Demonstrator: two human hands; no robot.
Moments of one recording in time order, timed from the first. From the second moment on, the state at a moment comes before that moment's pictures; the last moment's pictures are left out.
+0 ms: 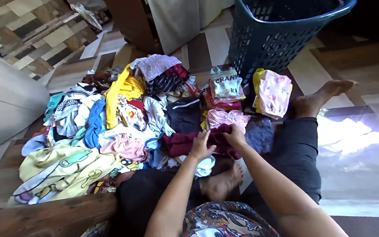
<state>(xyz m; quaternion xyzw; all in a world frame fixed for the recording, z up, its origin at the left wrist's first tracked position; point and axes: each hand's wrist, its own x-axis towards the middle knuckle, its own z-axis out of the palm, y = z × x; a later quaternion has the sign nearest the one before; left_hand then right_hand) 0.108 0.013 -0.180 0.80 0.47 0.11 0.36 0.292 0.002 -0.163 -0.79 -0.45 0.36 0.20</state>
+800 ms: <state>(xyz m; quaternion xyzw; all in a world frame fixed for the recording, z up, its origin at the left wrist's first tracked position) 0.084 -0.022 -0.186 0.06 0.51 0.59 0.63 0.190 0.015 -0.118 -0.61 -0.42 0.60 0.32</state>
